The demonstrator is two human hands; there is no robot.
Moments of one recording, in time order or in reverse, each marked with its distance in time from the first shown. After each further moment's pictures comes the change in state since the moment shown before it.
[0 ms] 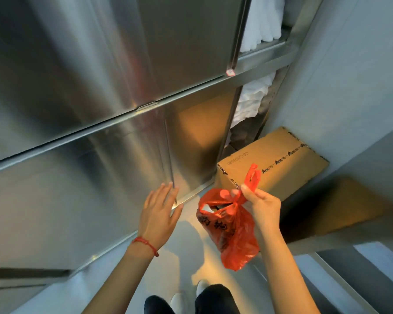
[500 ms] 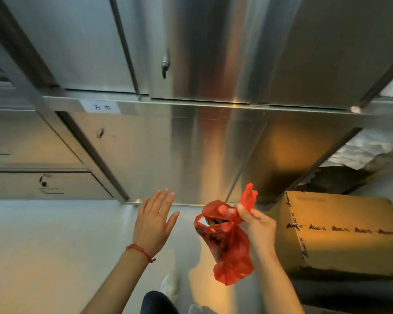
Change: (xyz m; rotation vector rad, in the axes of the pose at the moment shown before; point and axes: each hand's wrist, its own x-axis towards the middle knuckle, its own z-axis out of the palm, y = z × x) left_hand -0.172 -0.011 -0.038 0.134 0.122 -0.618; right_hand -0.067 0.050 0.047 -0.191 -0.588 0.118
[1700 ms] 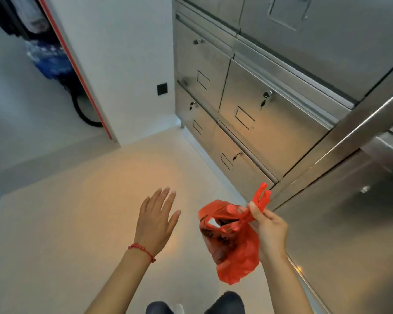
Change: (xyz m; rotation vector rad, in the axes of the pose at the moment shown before) left_hand -0.295 -0.357 -0.090 -0.020 0.308 -0.951; right_hand -0.202 0.167 0.419 -0.469 -0.818 0.081
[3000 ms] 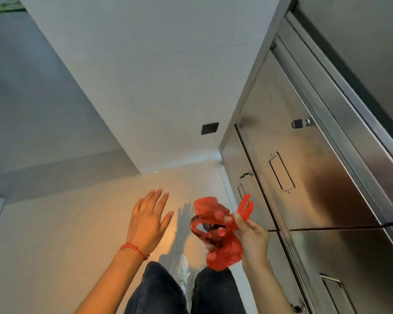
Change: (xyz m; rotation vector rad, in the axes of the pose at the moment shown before) left_hand 0.543 -0.269 0.013 0.020 -0.153 -0.409; right_hand 0.468 -0.083 0.474 -0.217 -0.269 0.238
